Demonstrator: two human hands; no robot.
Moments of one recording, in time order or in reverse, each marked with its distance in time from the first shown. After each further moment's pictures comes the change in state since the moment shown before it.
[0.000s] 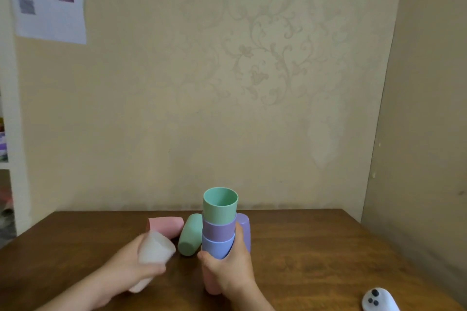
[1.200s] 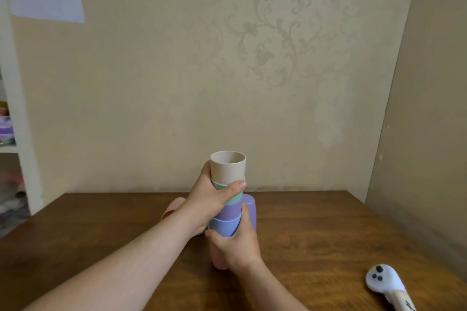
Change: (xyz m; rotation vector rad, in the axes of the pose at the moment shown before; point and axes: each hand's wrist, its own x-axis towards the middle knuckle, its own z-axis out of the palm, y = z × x) left_hand 0.029 0.133 0.087 -0.516 0.011 0.253; right_hand -0.004 0.000 0.004 -0.011 -0.002 0.046
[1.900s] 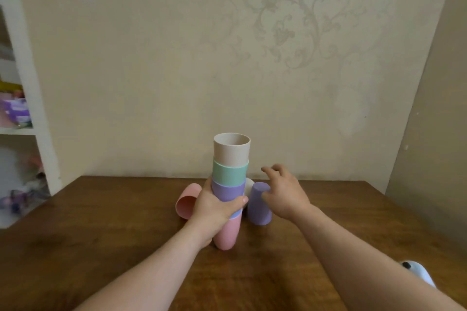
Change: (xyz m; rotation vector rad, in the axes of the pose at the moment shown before) left_hand -0.008 -0.071 -0.013 0.162 0.230 -0.033; right_hand 0.087 -0.027 -0.078 -0.865 -0.142 -0.075
